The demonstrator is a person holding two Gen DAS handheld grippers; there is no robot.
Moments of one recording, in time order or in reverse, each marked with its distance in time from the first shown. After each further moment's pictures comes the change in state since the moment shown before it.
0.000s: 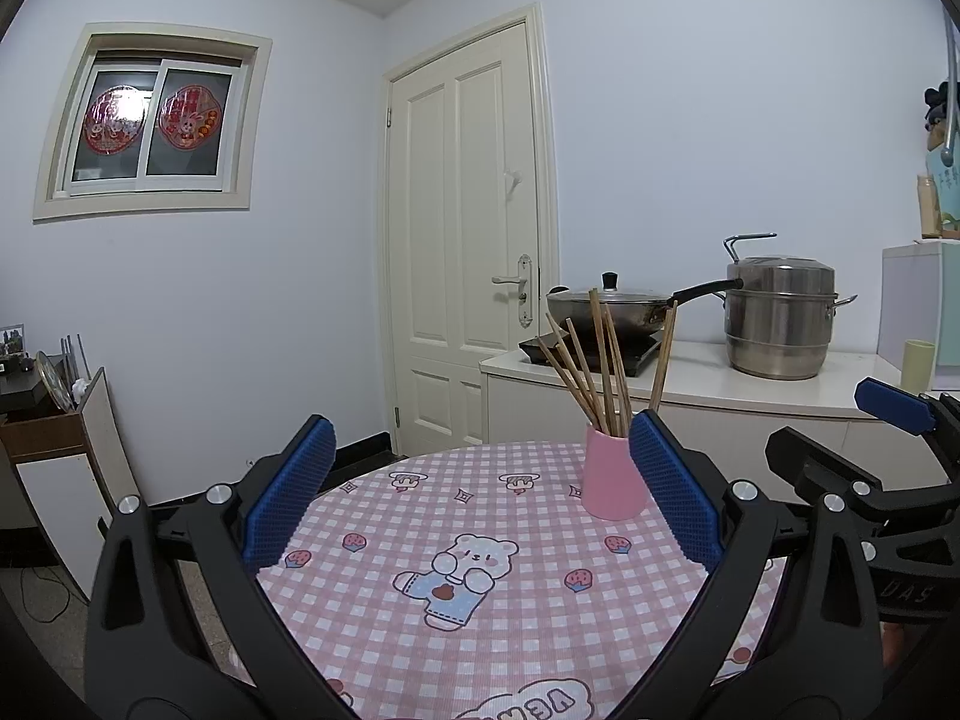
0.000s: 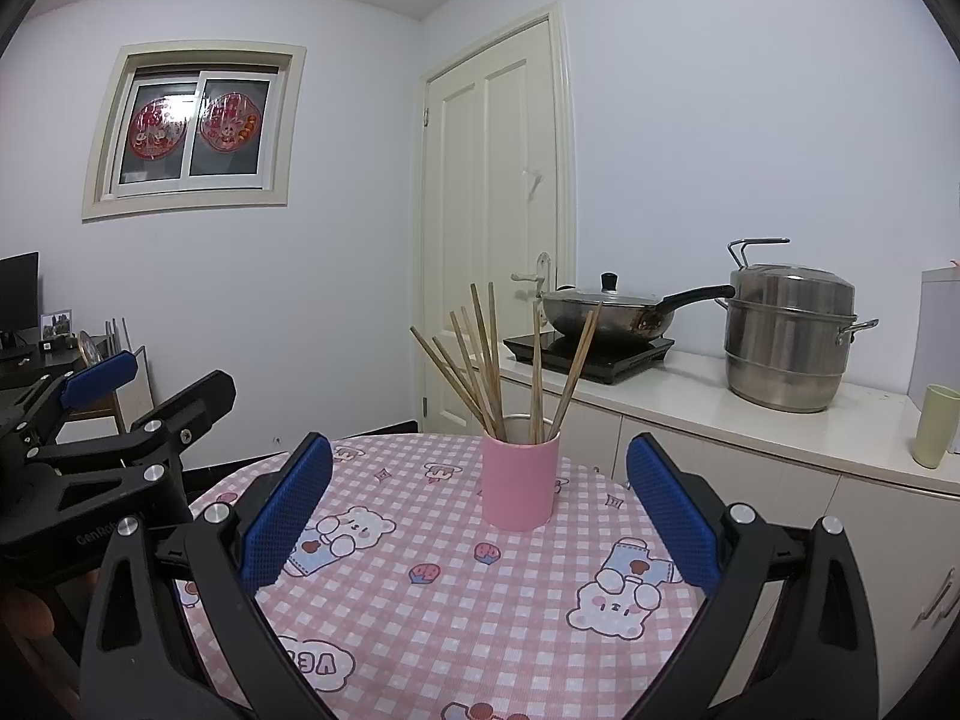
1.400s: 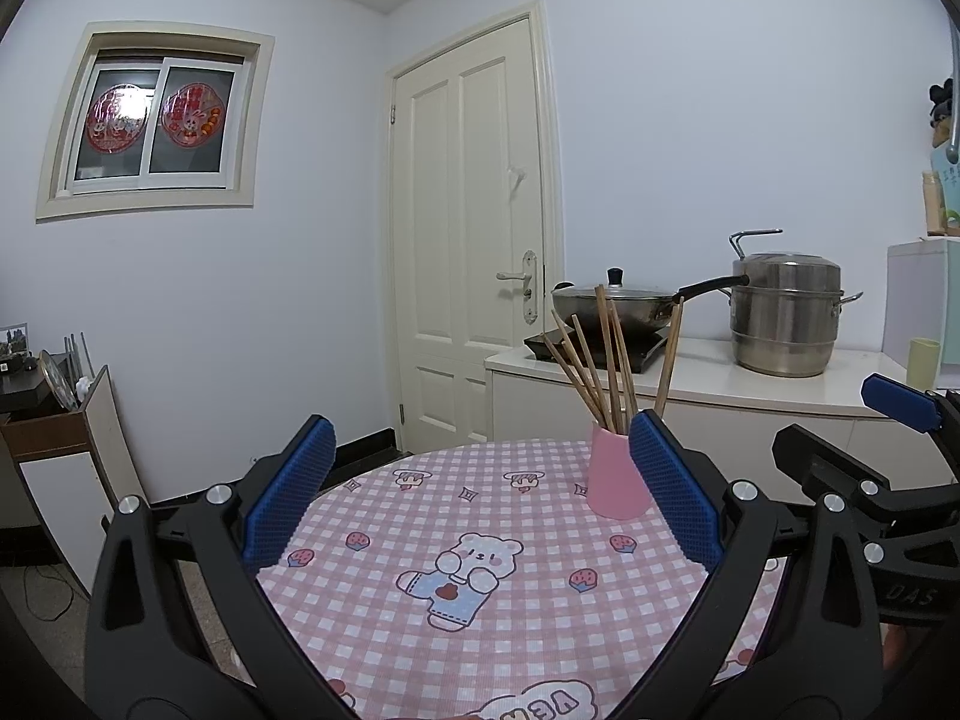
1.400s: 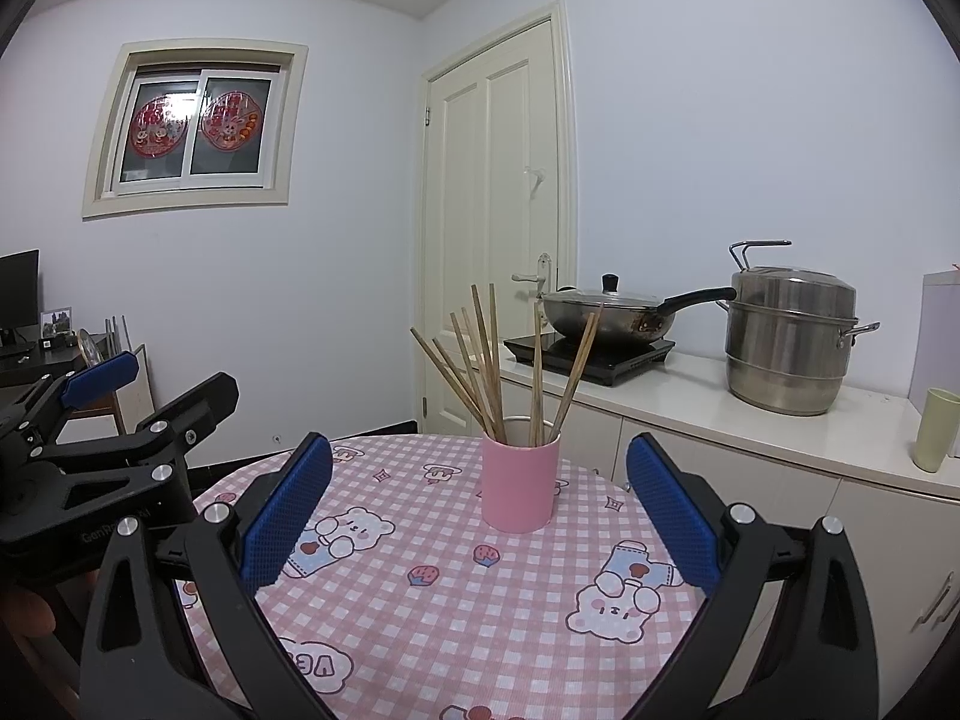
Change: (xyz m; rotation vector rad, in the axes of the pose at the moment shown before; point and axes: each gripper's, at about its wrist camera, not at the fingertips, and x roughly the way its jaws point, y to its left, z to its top) left arm 0.004 -0.001 -0.001 0.002 0.006 0.010; right arm 0.002 0.000 0.001 -0.007 0.000 0.002
